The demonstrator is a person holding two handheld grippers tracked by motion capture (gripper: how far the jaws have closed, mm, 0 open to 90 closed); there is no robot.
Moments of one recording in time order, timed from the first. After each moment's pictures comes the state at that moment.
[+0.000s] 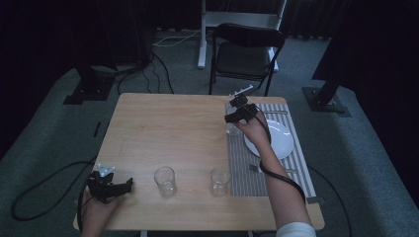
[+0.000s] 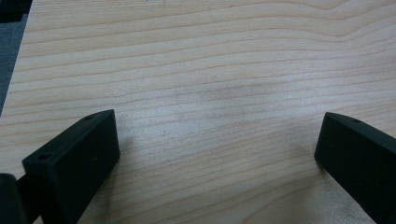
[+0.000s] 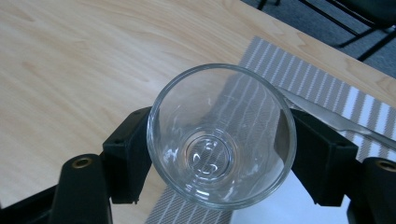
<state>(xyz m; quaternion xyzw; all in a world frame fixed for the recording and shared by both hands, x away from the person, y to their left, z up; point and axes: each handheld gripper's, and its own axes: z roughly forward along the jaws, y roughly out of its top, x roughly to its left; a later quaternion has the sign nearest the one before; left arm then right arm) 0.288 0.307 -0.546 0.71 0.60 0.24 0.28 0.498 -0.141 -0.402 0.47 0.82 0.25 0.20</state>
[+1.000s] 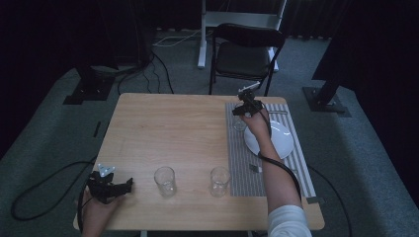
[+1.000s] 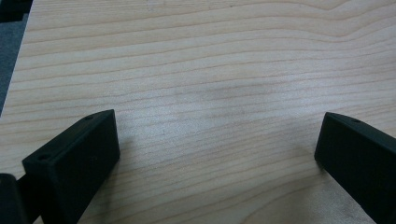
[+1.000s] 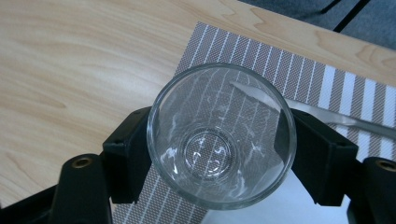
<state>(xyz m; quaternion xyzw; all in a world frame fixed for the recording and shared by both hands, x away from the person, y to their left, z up) 0.287 0.306 -0.546 0.71 0.60 0.24 0.28 0.557 -0.173 -0.440 0.55 0.78 0.23 0.19</state>
